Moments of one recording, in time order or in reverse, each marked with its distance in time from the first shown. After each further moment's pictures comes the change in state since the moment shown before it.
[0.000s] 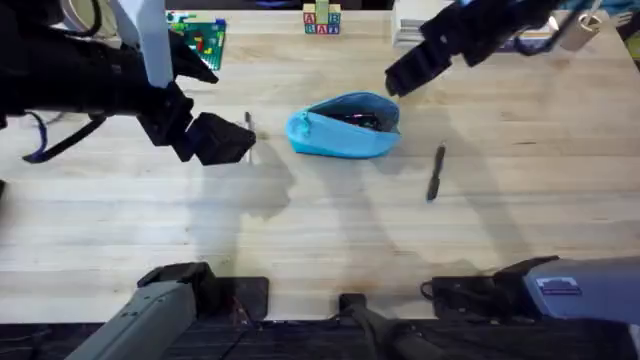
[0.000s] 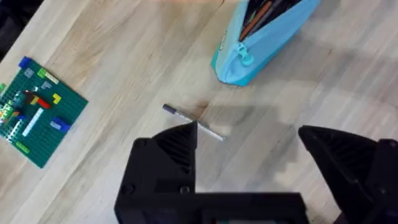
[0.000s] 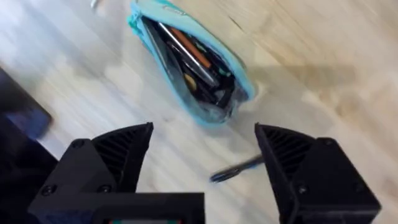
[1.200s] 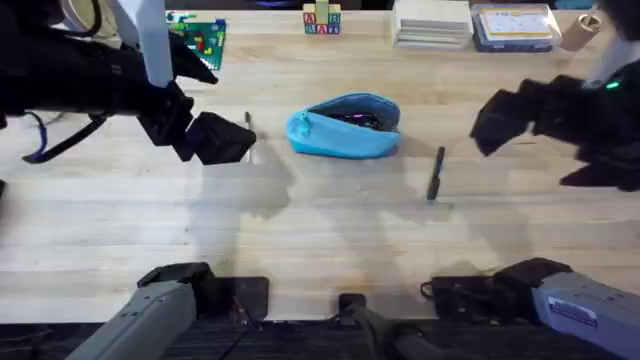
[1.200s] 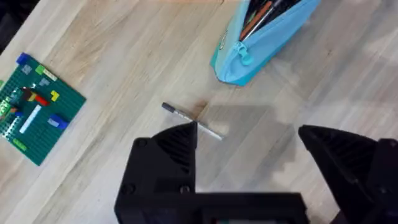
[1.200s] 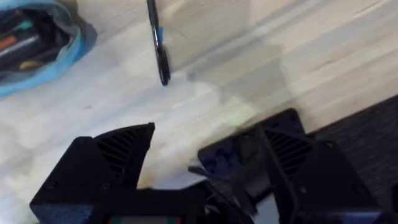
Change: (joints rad) left arm 0.000 0.000 0.000 -0.001 0.000 -0.015; right arm 0.000 -0.352 -0.252 -0.393 0.511 1.112
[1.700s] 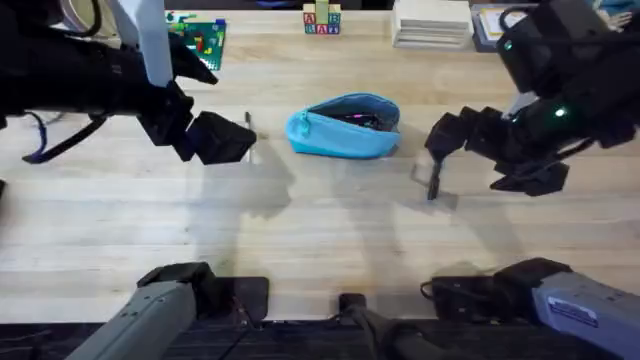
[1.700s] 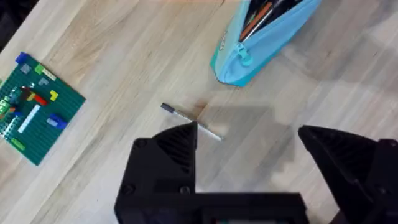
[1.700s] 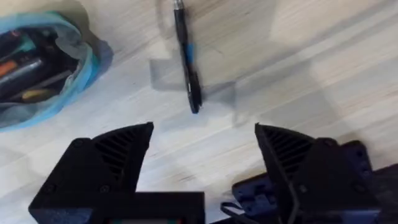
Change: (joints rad) left arm 0.000 0.000 0.000 0.000 0.000 -0.008; right arm 0.000 0.000 -0.364 0.423 -0.088 0.032
